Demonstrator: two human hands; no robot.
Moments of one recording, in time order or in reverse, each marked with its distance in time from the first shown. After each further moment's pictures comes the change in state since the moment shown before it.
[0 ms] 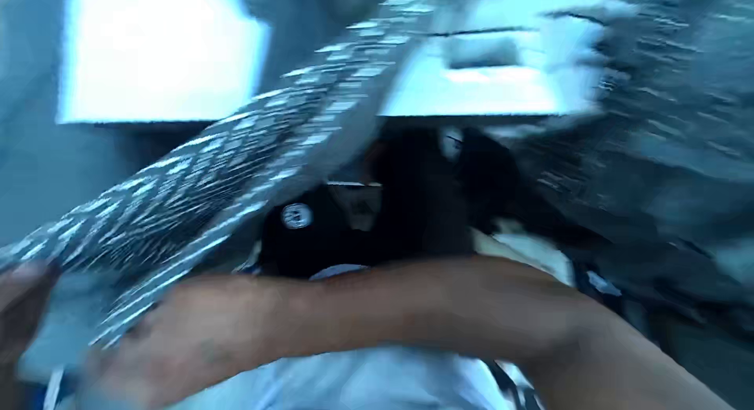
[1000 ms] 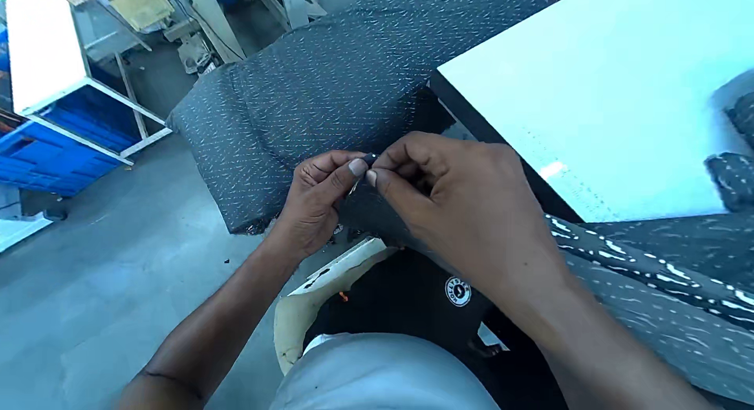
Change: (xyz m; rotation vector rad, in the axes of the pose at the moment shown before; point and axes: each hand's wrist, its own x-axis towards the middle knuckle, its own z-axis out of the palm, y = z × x) left_hand -0.019 -0.059 0.004 -0.908 0.268 0.185; right_hand 0.141 0.035 0.013 0.127 -0.299 0.269
